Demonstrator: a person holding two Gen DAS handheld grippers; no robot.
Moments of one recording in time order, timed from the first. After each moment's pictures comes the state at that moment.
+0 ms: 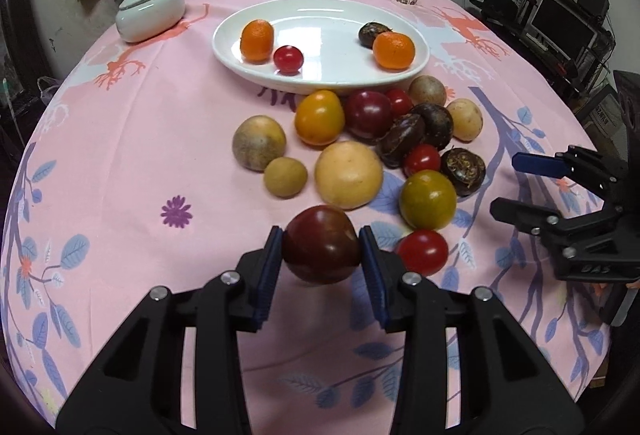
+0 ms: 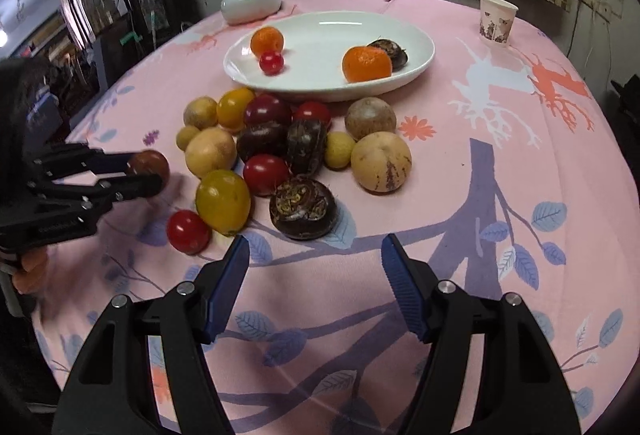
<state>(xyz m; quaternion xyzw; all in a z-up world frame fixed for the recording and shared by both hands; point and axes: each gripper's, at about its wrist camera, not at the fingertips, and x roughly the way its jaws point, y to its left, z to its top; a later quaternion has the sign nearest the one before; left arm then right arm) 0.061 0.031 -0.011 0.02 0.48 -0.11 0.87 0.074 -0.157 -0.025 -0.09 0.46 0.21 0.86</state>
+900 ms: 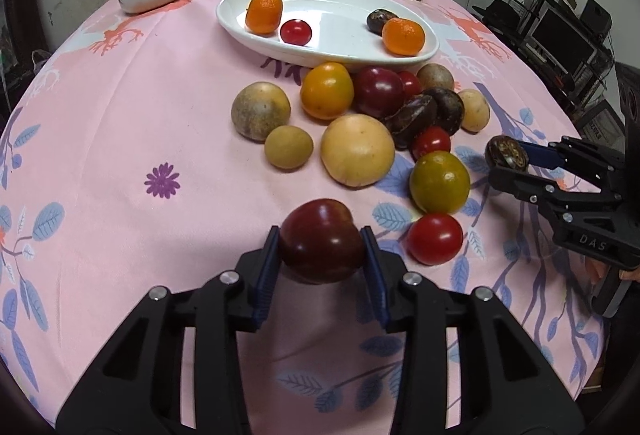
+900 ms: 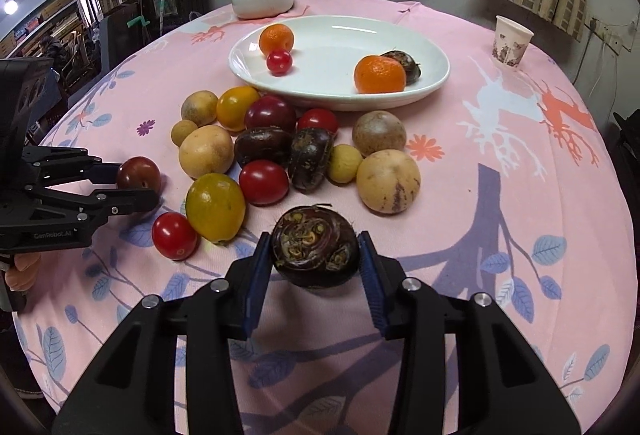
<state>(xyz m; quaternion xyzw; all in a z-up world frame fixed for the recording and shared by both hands) 0.060 0.039 -0.032 -0.02 0.49 -0.12 0.86 0.076 -0.158 -0.021 -0.09 0.44 0.23 0.87</state>
